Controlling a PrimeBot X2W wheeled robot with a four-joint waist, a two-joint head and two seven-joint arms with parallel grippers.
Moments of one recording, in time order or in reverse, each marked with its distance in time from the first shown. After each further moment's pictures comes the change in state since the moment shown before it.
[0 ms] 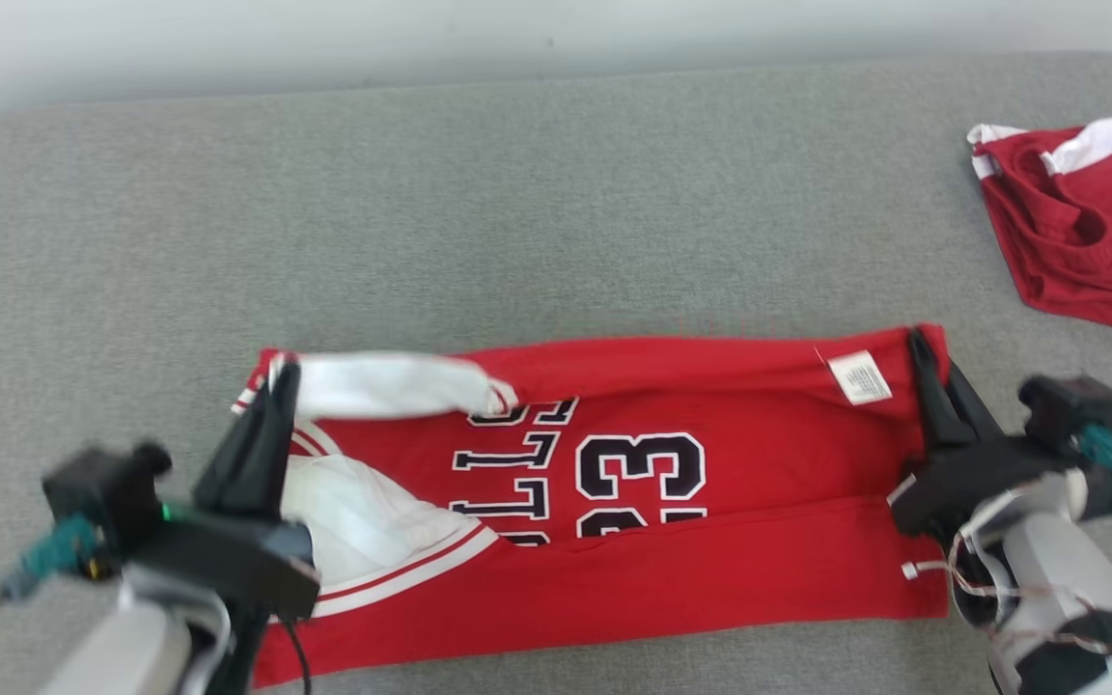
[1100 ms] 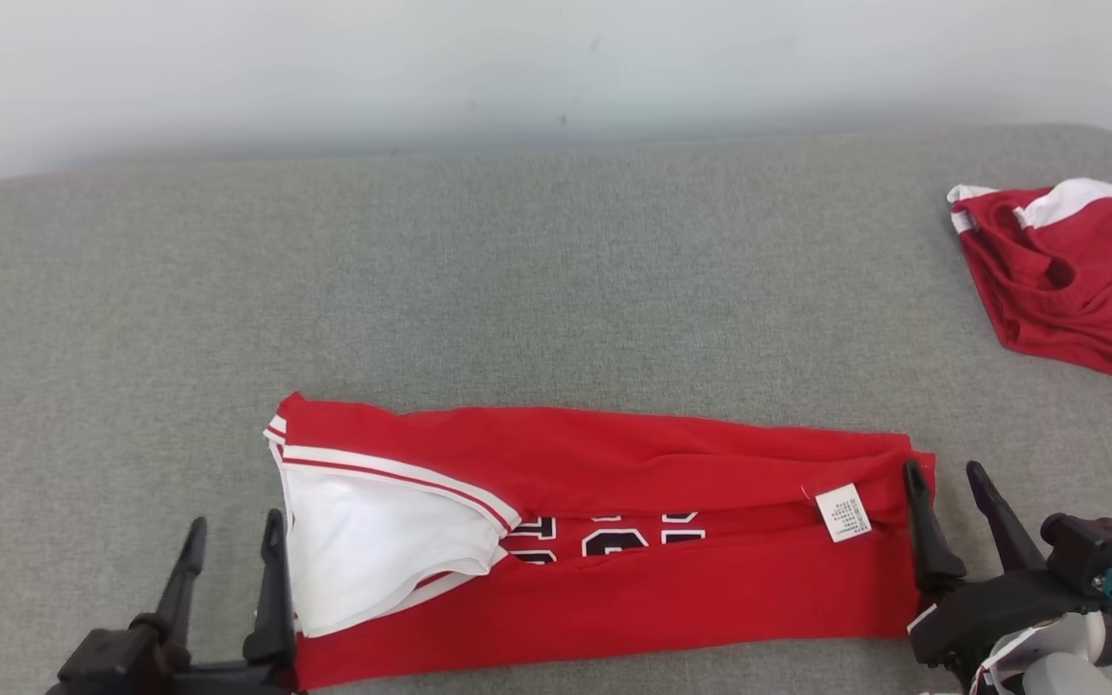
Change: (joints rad) left arm 0.376 -0.339 0.456 0.020 0.472 -0.058 0.000; right arm 0.307 0.049 -0.137 -0.185 -0.021 0.000 0.016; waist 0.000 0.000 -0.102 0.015
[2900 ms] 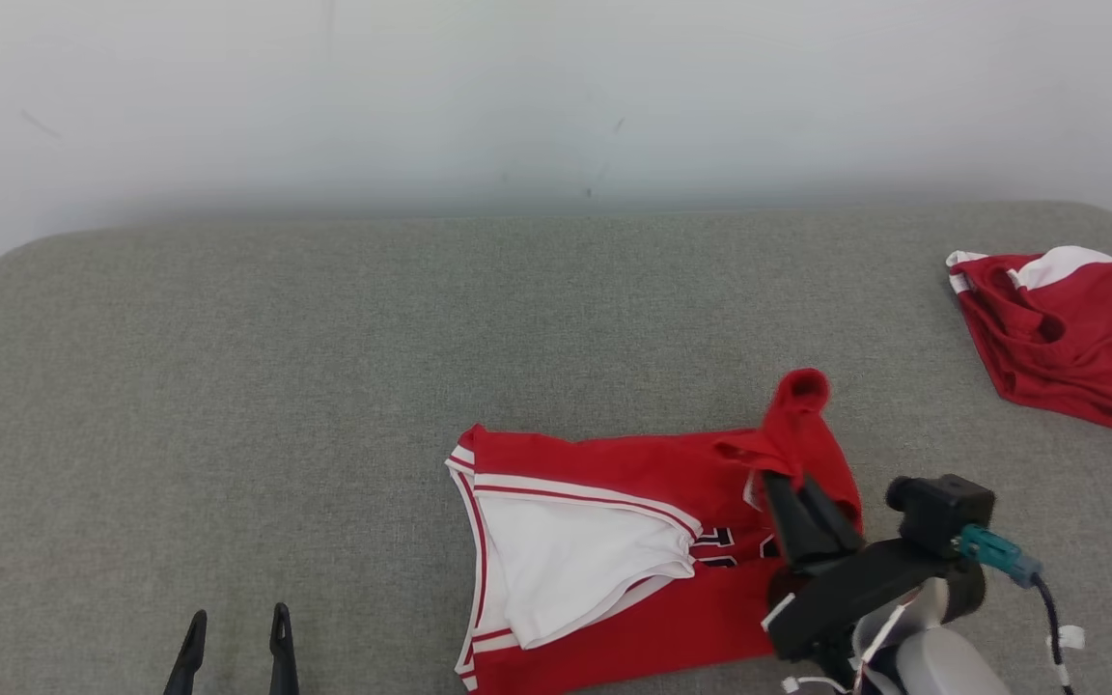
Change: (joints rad) left arm 0.160 -0.110 0.117 -0.033 0.275 -0.009 0.000; right arm -0.022 0.096 0.153 -0.170 0.060 0.000 0.165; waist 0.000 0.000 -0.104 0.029
